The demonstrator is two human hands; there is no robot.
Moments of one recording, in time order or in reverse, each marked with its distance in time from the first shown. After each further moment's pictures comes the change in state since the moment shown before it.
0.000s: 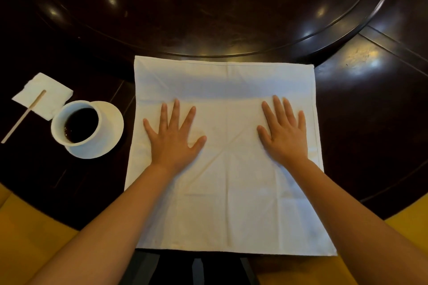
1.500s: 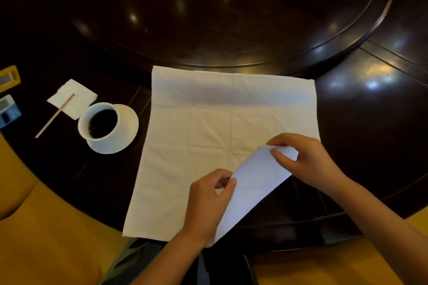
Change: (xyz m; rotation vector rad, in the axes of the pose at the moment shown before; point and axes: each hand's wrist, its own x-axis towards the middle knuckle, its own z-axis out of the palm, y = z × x) left_hand -0.122 0.086 -0.069 -1.103 0.032 -0.170; right_hand -0.061 -0.006 -0.092 0.608 0.032 -0.296
